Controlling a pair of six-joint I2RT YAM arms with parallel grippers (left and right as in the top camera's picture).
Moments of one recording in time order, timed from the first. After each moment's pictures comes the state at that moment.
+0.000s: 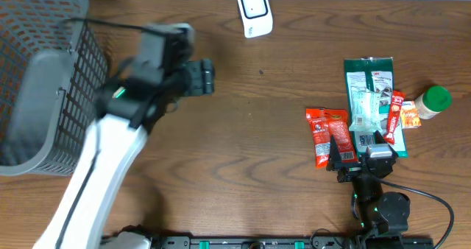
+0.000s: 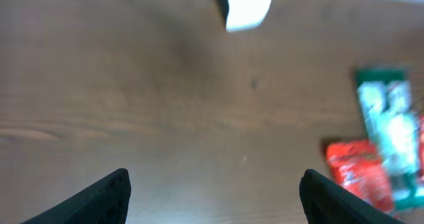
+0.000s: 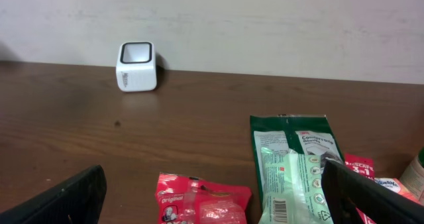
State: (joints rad) left arm -0.31 1.37 1.40 -0.84 0.08 -0.33; right arm 0.08 0.01 0.01 -0.07 -0.02 -0.01
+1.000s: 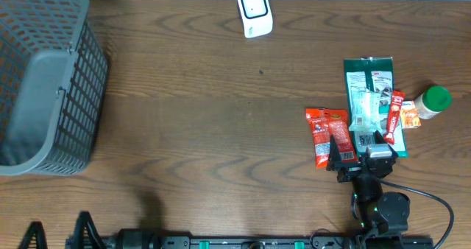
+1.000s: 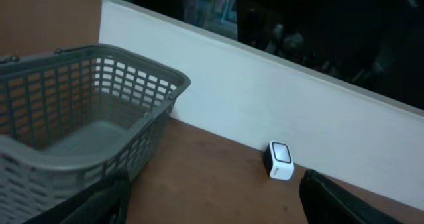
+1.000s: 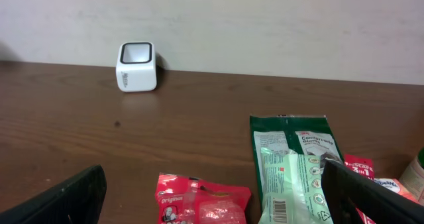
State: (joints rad) left arm -0.01 0.19 1.33 -1.15 -0.12 -0.33; right arm 0.08 0.01 0.01 -0.07 -0.02 -0.01
